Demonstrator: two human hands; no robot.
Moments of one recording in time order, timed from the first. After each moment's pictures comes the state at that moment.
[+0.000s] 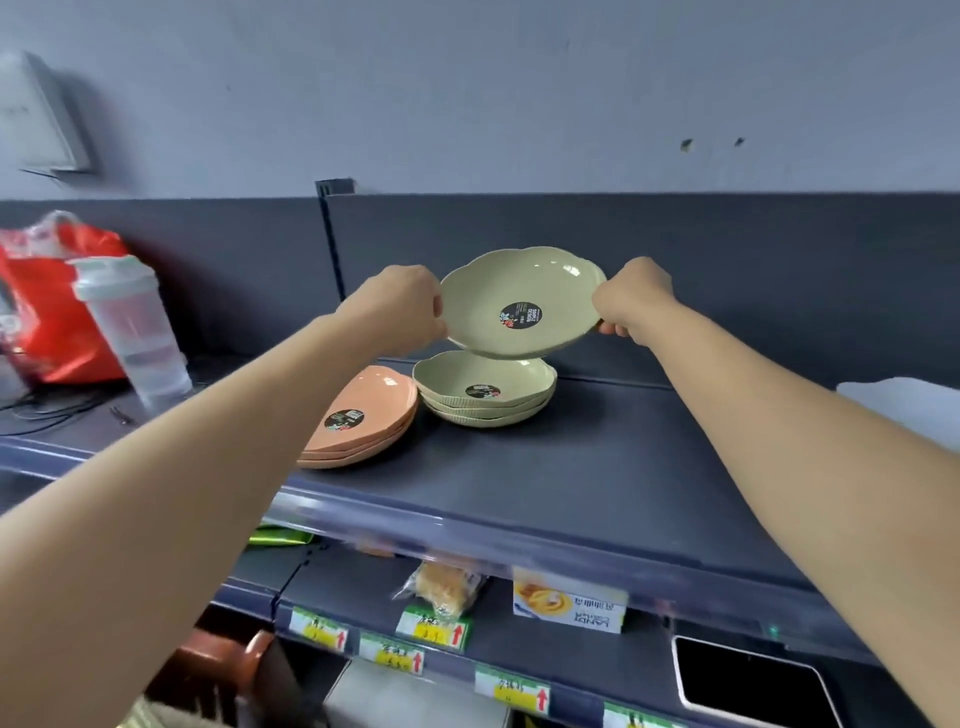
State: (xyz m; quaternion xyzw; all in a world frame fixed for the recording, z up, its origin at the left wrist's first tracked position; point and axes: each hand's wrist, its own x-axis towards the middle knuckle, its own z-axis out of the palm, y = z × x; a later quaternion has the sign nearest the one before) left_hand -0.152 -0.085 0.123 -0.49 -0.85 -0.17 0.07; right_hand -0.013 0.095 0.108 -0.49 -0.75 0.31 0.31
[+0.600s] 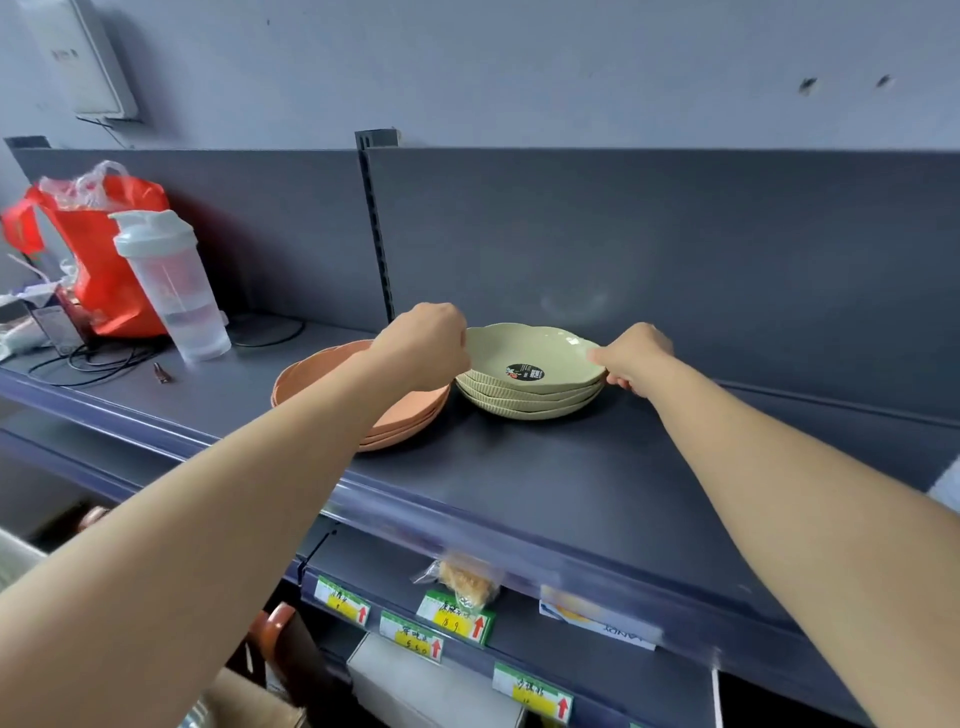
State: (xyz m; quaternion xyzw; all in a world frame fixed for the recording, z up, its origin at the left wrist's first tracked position) left_hand -0.189 -0.065 0.061 -0.42 -0.90 -0.14 0.01; right_hand -0.075 0.134 0.016 -0.52 -0.77 0.35 0.15
